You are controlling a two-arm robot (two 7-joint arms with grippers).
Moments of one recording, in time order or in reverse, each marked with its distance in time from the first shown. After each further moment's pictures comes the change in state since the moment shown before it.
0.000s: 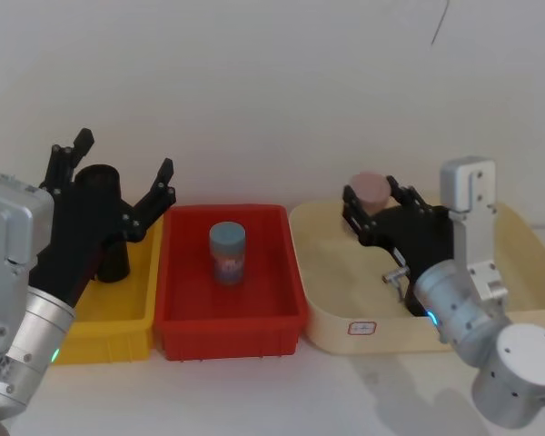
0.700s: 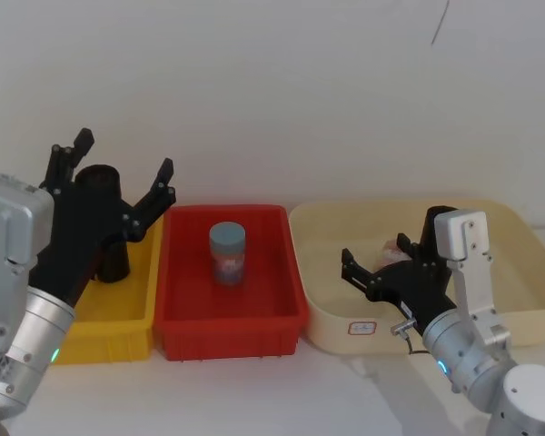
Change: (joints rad) left arm 0.000 0.000 0.000 0.000 0.000 0.000 0.000; right arm -0.078 0.028 0.014 0.021 -0.016 0.051 0.033
